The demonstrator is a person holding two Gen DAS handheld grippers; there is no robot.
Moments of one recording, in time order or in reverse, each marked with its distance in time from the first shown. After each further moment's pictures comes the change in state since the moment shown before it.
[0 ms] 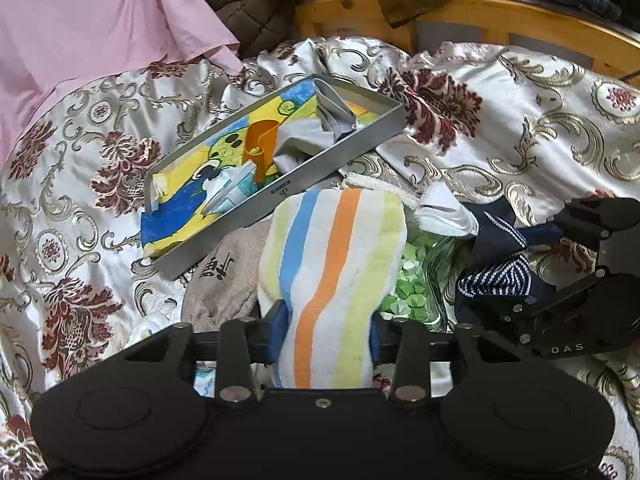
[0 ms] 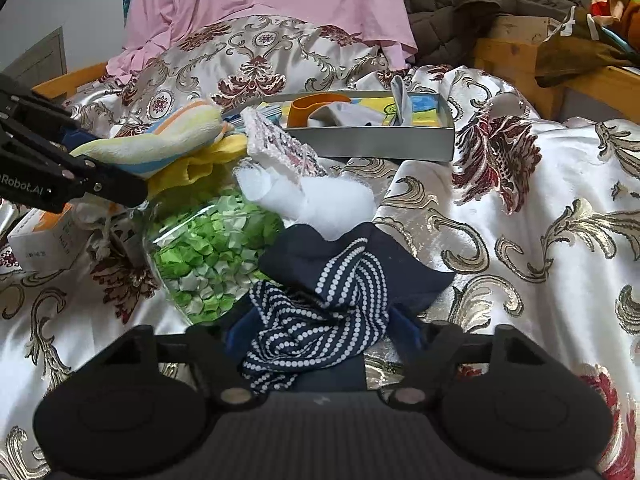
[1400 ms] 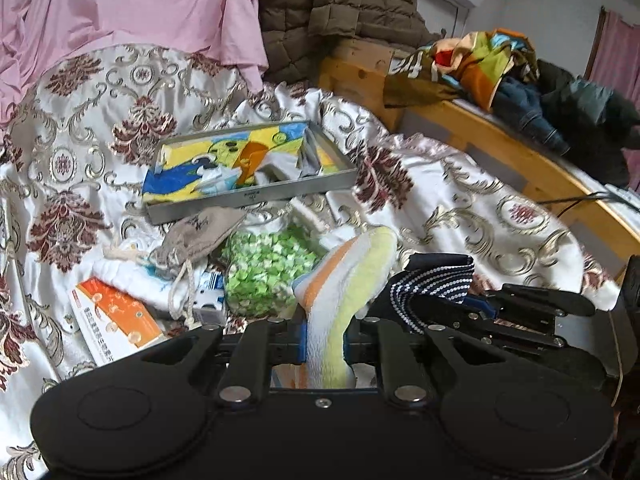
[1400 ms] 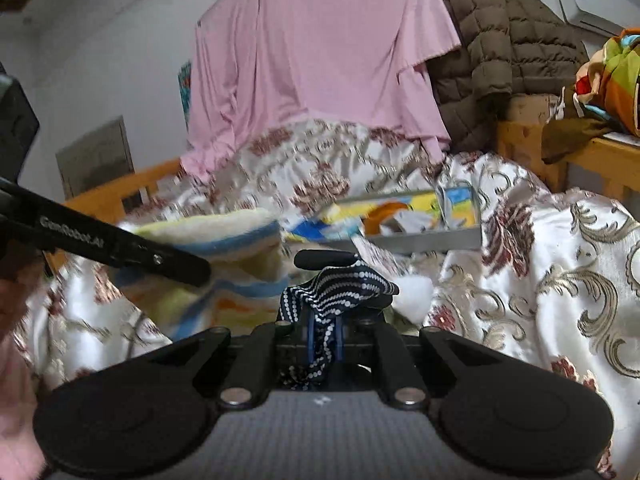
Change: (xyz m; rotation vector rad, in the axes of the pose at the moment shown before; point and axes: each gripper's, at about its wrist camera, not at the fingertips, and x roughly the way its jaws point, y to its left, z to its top) left arm -0.142 -0.021 -0.033 -0.355 -0.122 -0.163; right arm -0.151 0.030 0.004 0.069 -0.270 0.192
